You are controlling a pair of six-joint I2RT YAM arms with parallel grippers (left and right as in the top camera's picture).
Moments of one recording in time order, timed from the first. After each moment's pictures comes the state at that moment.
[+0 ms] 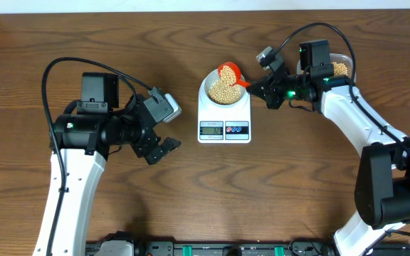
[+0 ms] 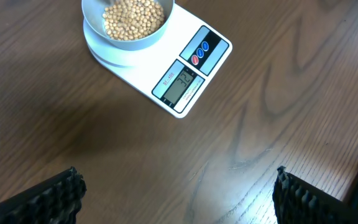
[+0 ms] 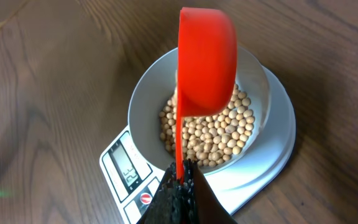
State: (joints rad) left arm -0.06 1.26 1.20 -1.09 0.55 0.83; right arm 0.19 1.84 1.25 -0.33 -0.81 -0.32
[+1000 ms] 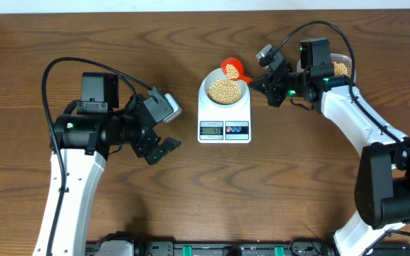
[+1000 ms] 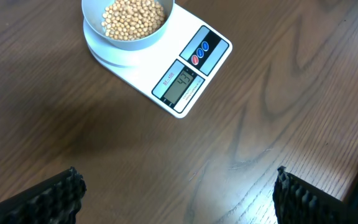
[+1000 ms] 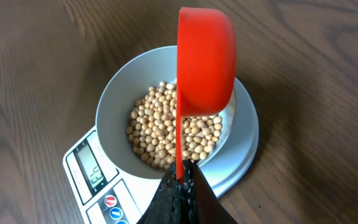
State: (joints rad) left arm -0.06 1.26 1.20 -1.09 0.55 0.83; right arm 0.19 1.84 1.25 -0.29 -0.72 -0.40
